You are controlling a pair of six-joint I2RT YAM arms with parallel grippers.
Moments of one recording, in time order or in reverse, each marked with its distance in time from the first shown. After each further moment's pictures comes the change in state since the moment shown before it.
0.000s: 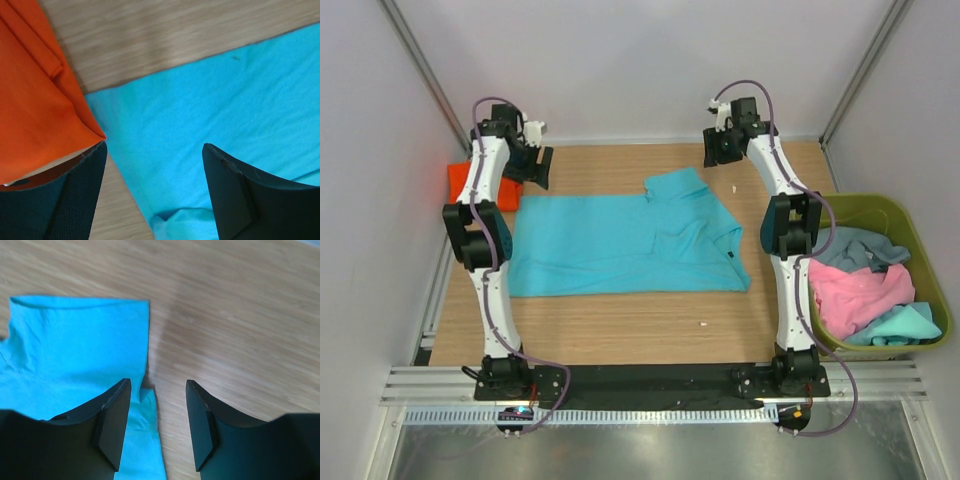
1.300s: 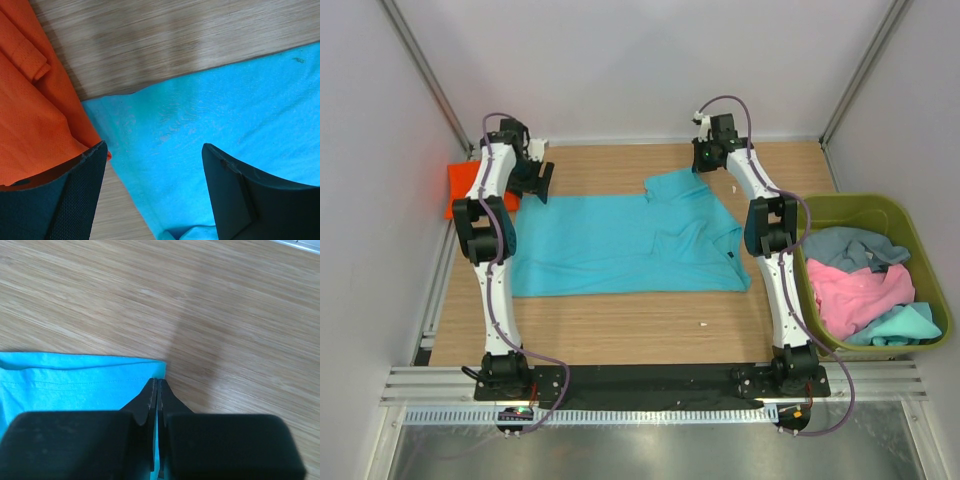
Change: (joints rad) left arm 0.000 0.153 0.060 -0.007 -0.078 0.006; right arm 0.055 0.237 0.151 0.185 -0.004 0.111
